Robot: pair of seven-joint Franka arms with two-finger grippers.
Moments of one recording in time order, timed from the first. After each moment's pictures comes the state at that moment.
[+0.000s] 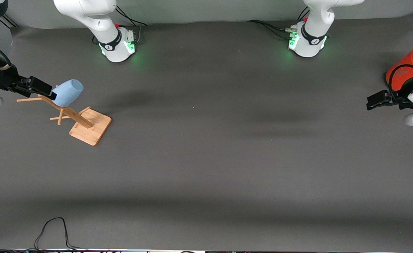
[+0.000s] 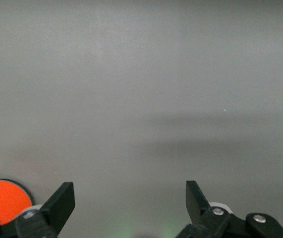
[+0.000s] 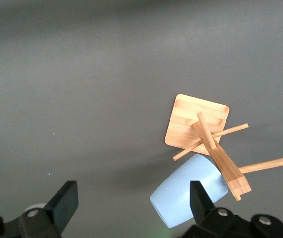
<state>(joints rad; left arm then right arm) -0.01 0.08 0.01 -1.56 0.01 1.54 0.00 0.02 -0.10 -0.02 -1.71 0.08 1.58 0.19</state>
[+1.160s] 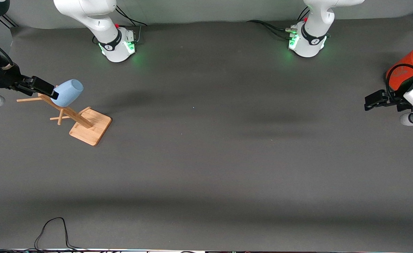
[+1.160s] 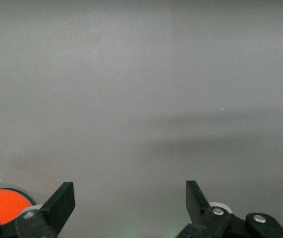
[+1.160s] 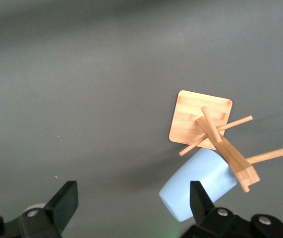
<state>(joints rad) -0.02 0.08 0.01 -1.56 0.01 1.55 0.04 0.02 -0.10 0.00 -1.69 0.08 1.57 0.31</state>
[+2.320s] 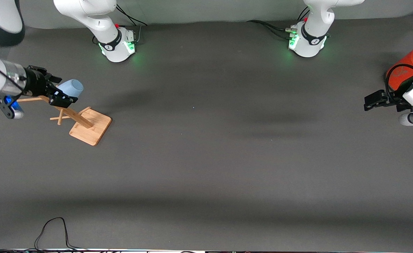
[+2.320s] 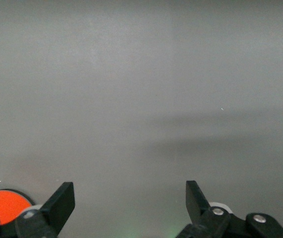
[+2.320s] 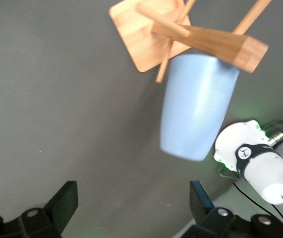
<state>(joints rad) -0.02 0.08 0.01 -1.56 0.01 1.56 0.04 0.04 0.04 -0.05 -1.70 0.16 1.35 0.92</state>
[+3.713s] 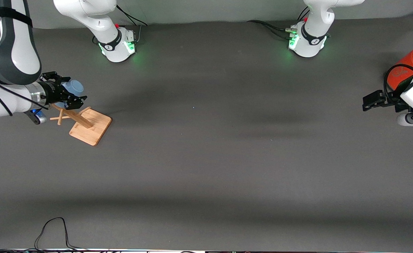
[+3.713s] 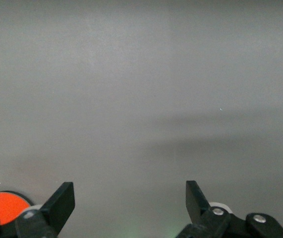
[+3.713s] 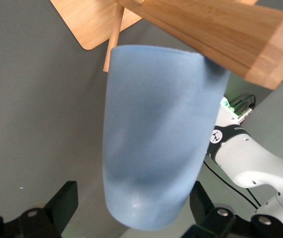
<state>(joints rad) -0.03 0.08 0.01 -1.56 0.01 1.56 0.04 0.06 0.09 -0.10 -1.87 0.15 1.32 0.88</state>
